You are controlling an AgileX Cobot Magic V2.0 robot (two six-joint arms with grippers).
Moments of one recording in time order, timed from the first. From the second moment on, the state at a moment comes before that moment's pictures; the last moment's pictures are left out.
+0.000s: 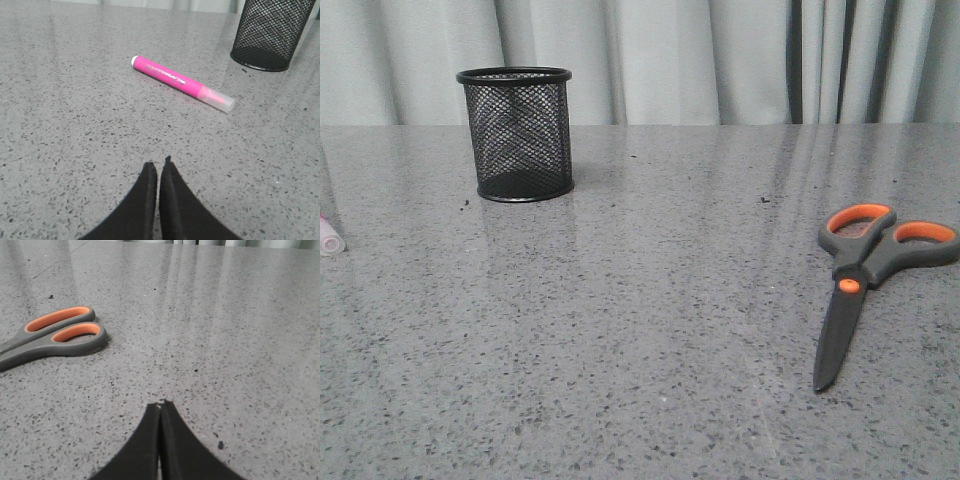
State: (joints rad) left arm -0.13 0.00 0.00 -0.04 0.34 0.00; right arm 0.11 -0.01 0.01 -0.10 0.33 0.07
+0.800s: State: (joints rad) left arm -0.13 0.00 0.00 -0.04 0.34 0.00; right arm 0.11 -0.01 0.01 -0.10 0.28 0.07
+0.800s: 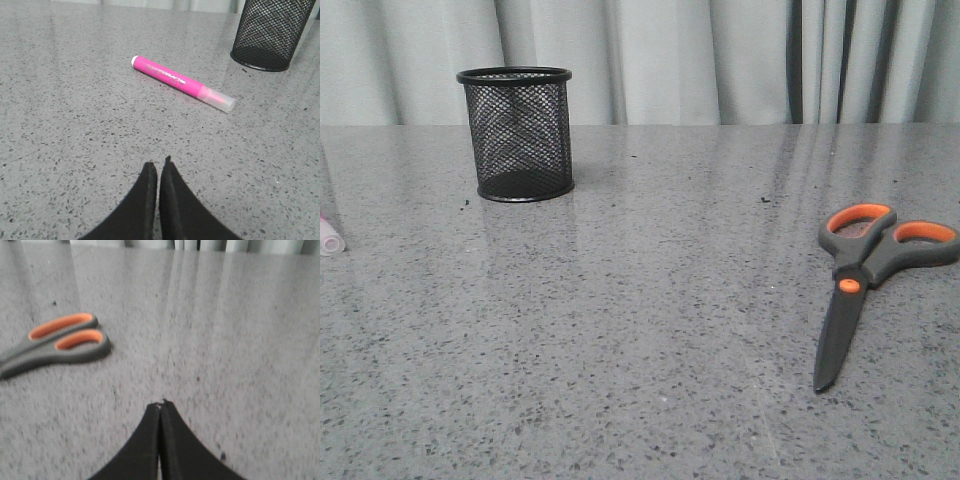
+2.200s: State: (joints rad) left arm -0.13 0.23 -0.28 -0.59 0.12 0.00; right arm 0.11 0.32 -0.34 0.25 0.17 0.09
